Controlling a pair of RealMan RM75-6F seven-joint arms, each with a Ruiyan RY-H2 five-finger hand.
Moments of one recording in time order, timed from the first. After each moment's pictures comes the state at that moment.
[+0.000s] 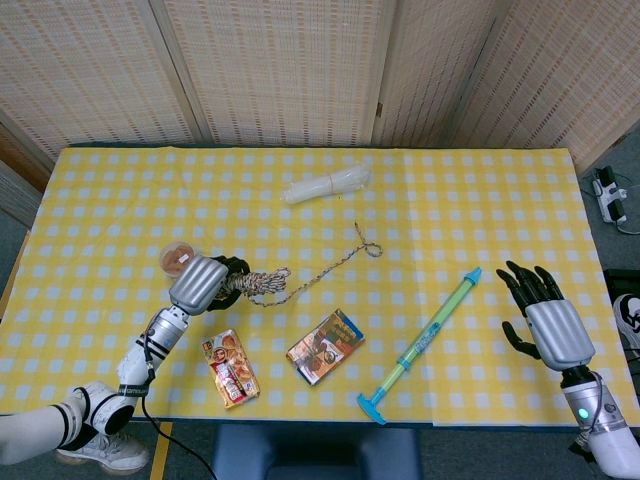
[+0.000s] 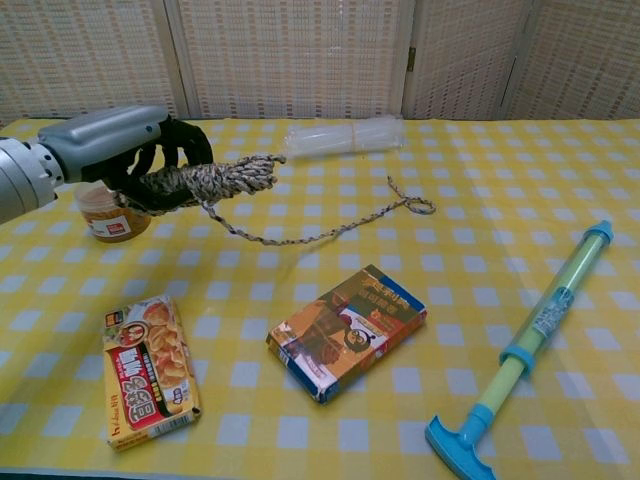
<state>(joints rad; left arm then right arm) -0.74 -1.51 -0.10 -1.32 1.41 1.09 0.00 0.23 -1.11 0.08 -1.62 -1.53 1.28 -0.01</state>
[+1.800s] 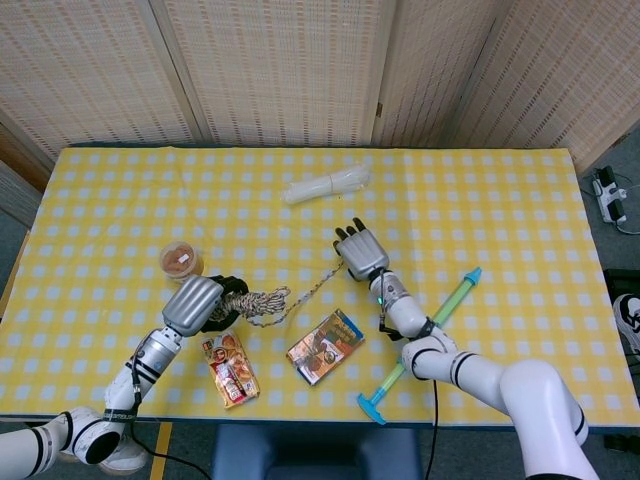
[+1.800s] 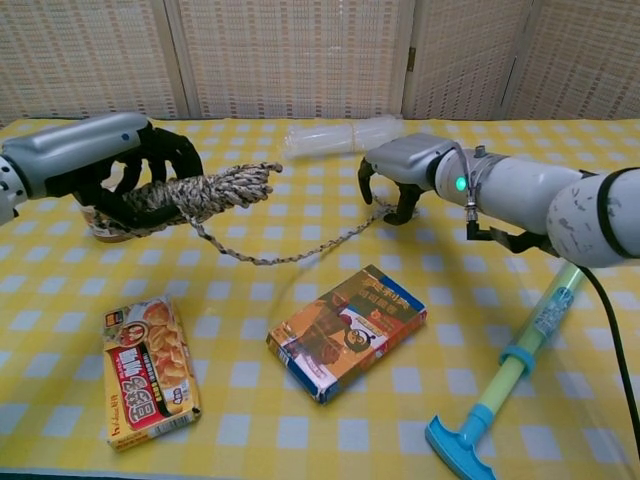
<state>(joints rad) -0.66 -1.42 -0.10 -1.53 1.43 1.09 0.03 1.04 -1.85 0.24 -0.84 -1.02 0.63 -0.44</state>
